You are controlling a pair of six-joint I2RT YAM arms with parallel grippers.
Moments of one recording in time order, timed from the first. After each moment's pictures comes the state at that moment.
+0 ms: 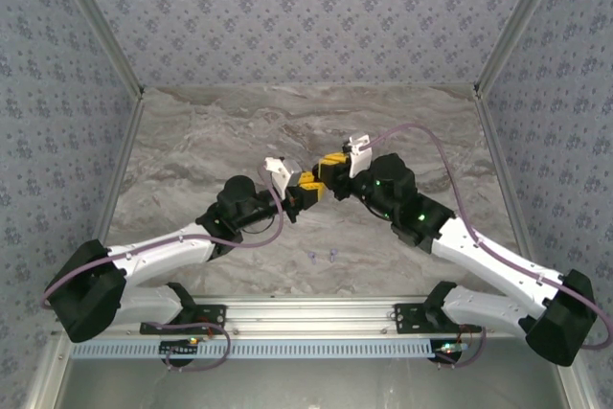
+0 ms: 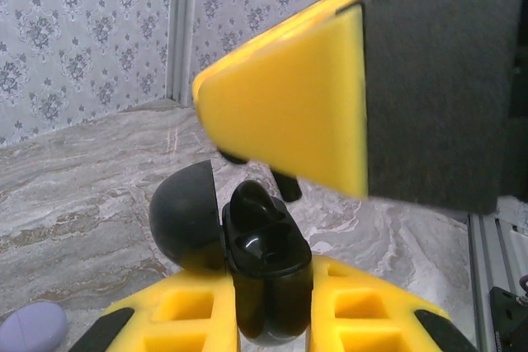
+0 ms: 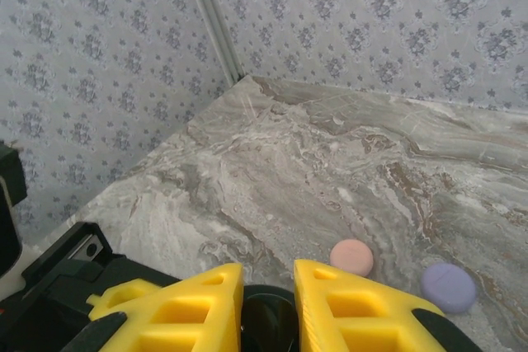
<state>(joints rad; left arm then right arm) -0.85 1.23 0.58 0.63 0.28 -0.21 0.79 1.04 0.84 0.00 0.04 0.28</state>
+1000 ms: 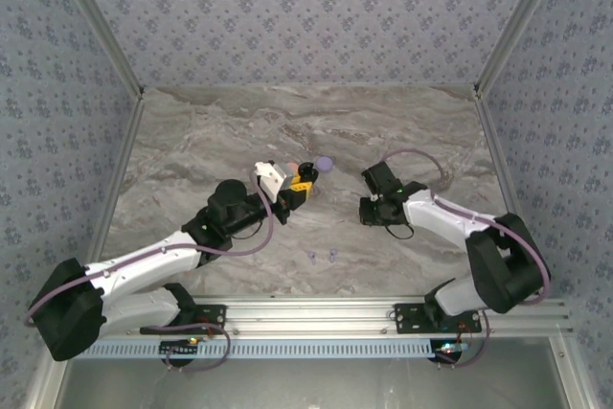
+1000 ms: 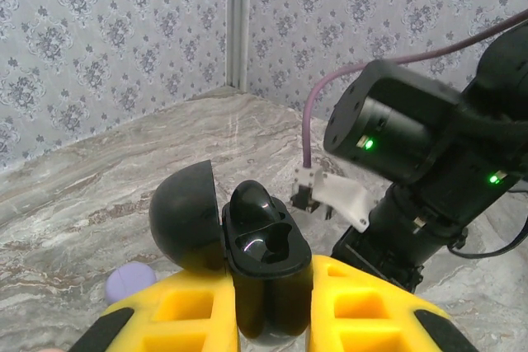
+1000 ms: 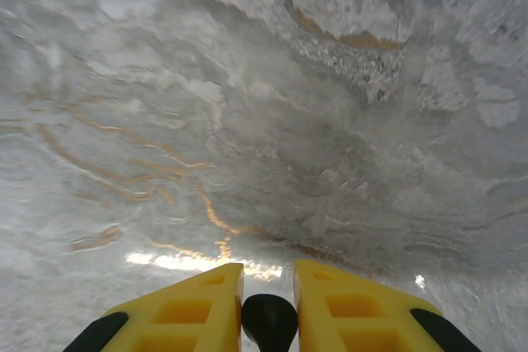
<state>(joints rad) -0.85 1.09 0.55 0.45 0.14 -0.09 0.52 1.45 0.75 -0.51 0.02 0.51</state>
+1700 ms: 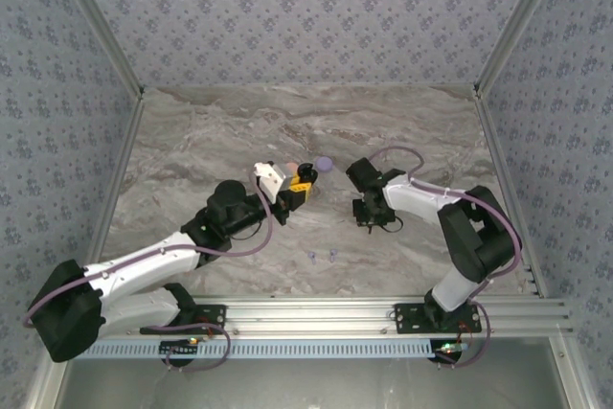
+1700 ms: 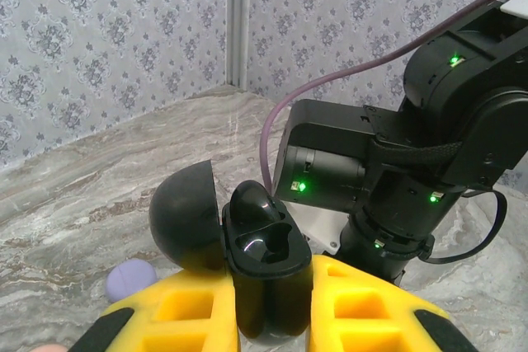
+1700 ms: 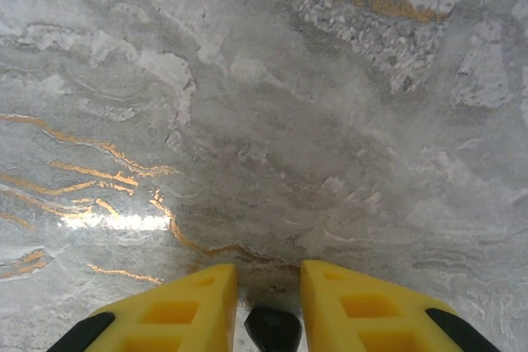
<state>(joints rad) -0.85 1.08 0.55 0.45 0.14 -0.09 0.56 1.64 0.91 -0.68 0.08 0.48</state>
